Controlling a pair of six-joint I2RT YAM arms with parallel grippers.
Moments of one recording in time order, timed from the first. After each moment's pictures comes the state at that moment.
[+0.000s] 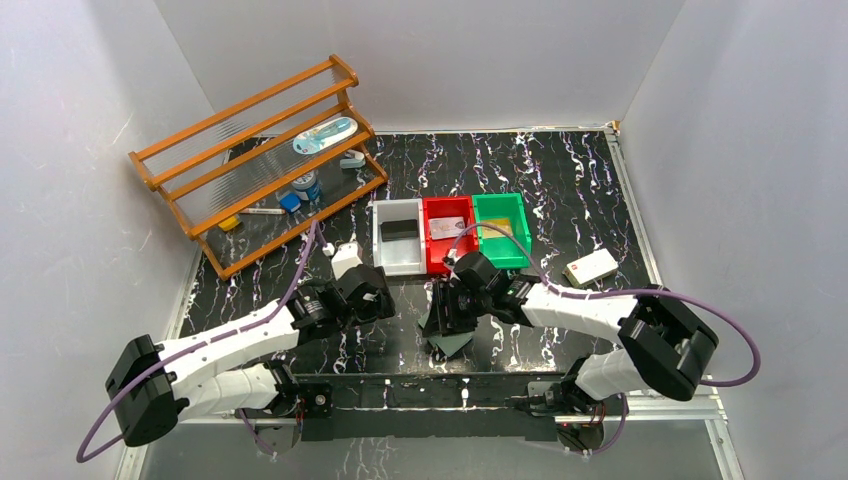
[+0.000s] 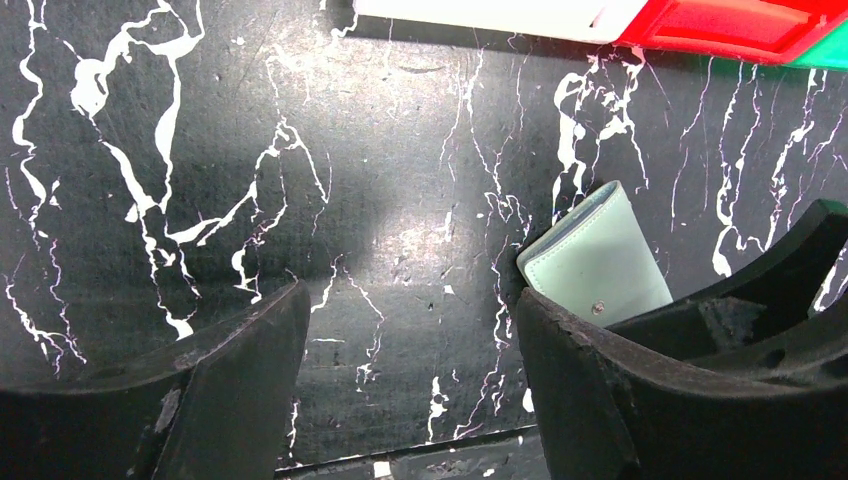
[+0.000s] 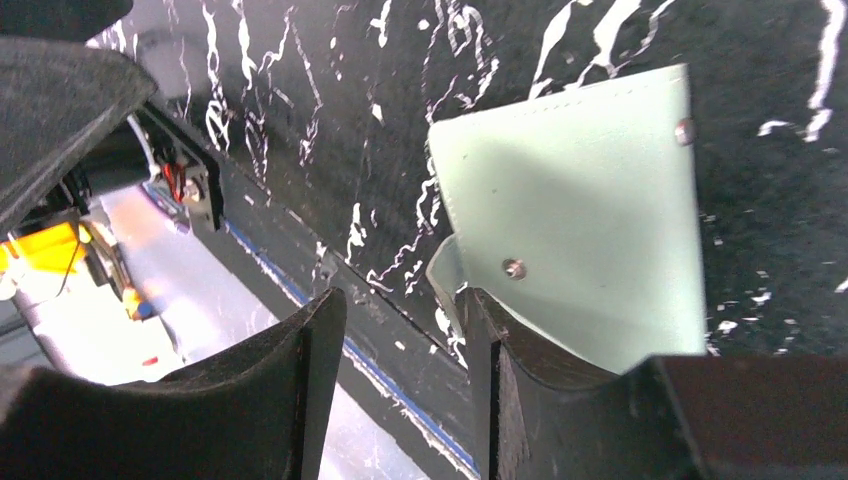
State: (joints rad) left arm -0.96 1.03 0.64 -0.57 -0.38 -1.01; right arm 0.93 1.36 0.63 -0.14 -0.34 0.84
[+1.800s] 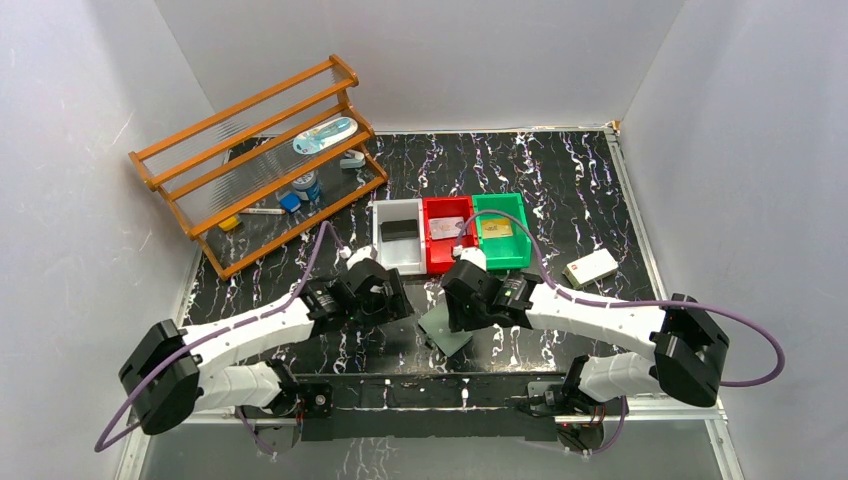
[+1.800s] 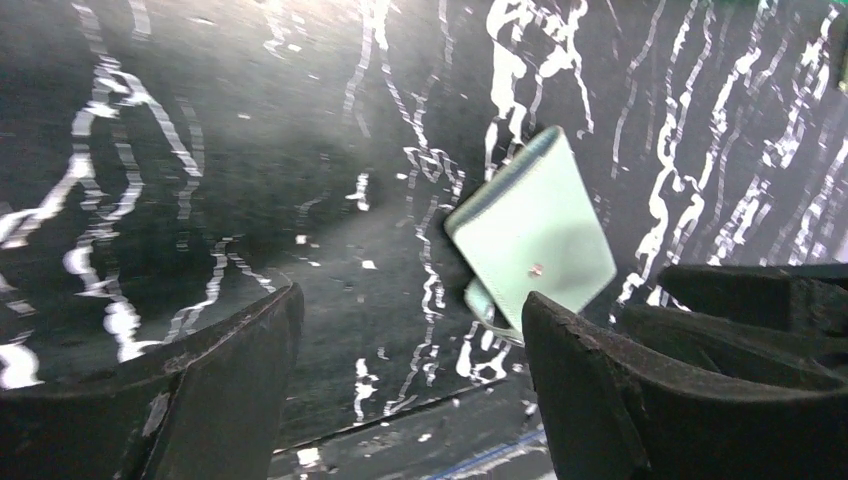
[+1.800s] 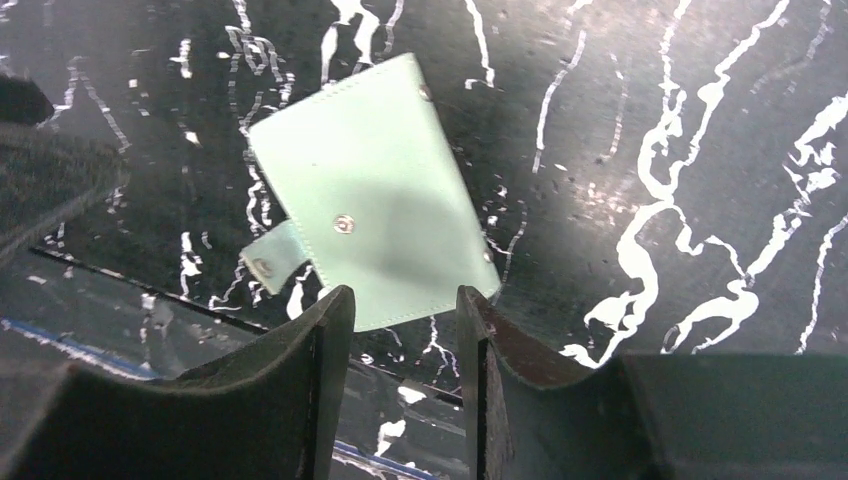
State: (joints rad) left arm -0.91 1.13 0.62 -0.43 -0.16 -1.03; right arm 1.10 1.28 0.83 -0.62 0.18 0.79
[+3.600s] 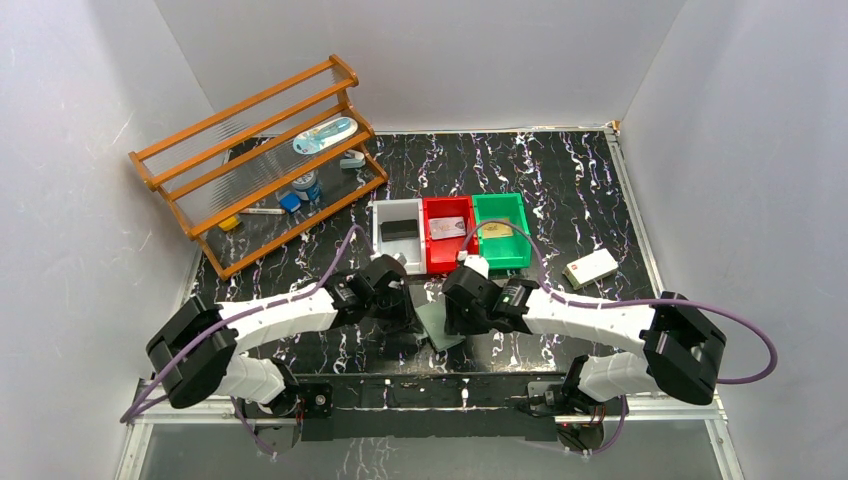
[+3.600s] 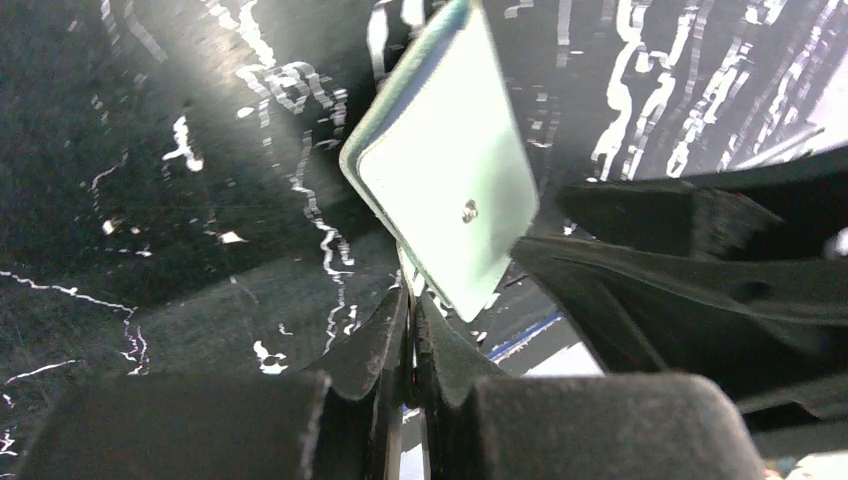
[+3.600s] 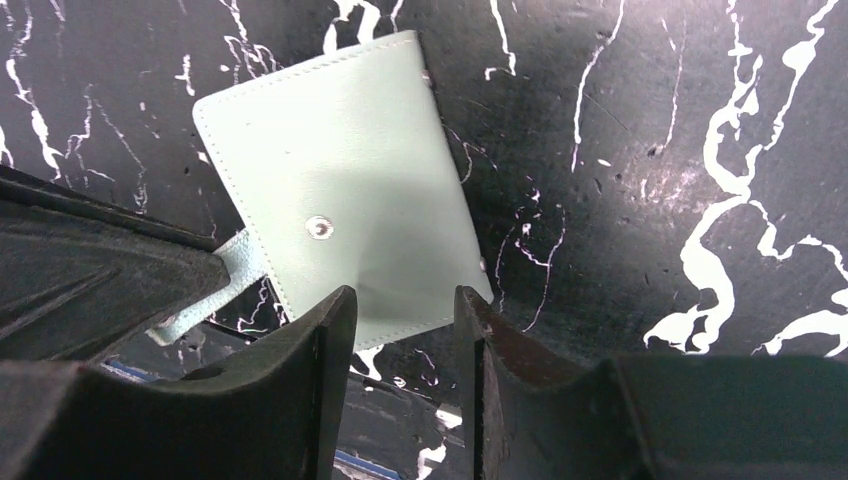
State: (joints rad) left arm -0.92 1.35 0.65 -0.27 0.18 -1.07; right arm 1.10 1.30 0.73 -0.50 0.16 0.93
